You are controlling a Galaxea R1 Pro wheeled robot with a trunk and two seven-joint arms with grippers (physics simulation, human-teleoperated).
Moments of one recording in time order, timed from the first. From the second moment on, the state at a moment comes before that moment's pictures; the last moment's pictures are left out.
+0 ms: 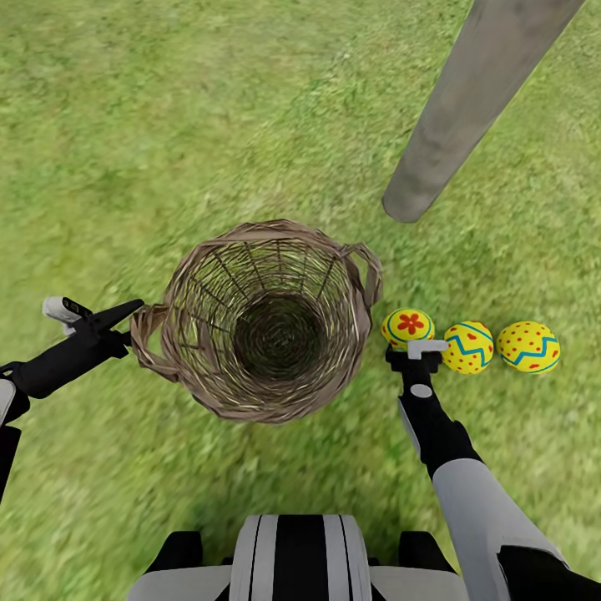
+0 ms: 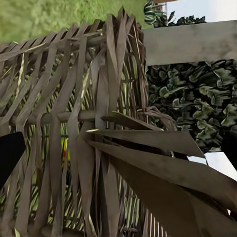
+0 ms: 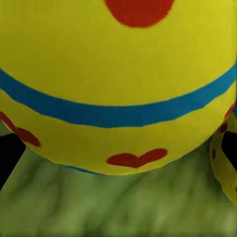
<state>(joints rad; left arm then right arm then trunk) -0.60 0.40 0.24 -1.46 1.27 0.99 -0.63 -0.83 0.06 -0.11 -0.76 0.28 0.00 -0.26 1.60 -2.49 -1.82</state>
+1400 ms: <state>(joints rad) -0.60 0.41 0.25 -1.46 1.27 0.99 -0.70 -0.83 0.06 -0.11 -0.76 0.28 0.00 -0.27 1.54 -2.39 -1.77</state>
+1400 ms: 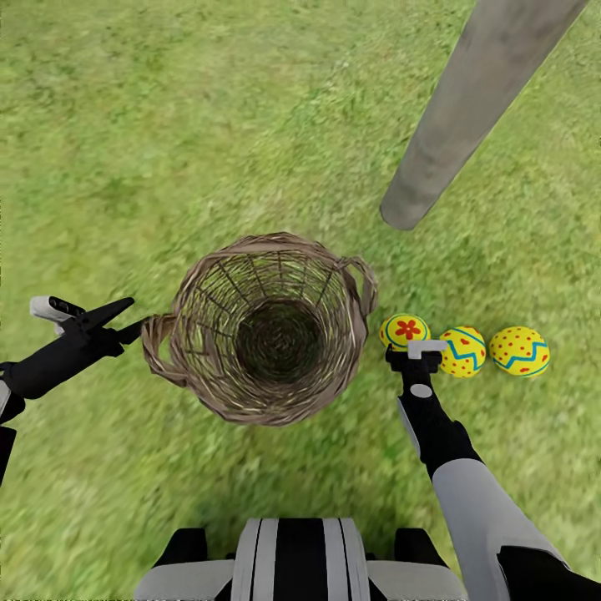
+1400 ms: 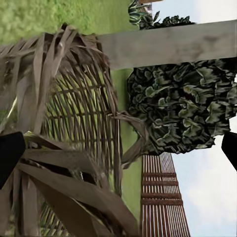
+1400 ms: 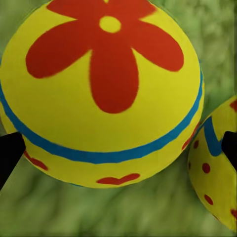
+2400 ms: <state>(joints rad) -0.60 0.41 0.25 -1.46 1.27 0.99 -0.70 -0.82 0.06 -0.11 -0.76 0.28 0.00 -0.26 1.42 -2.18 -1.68</state>
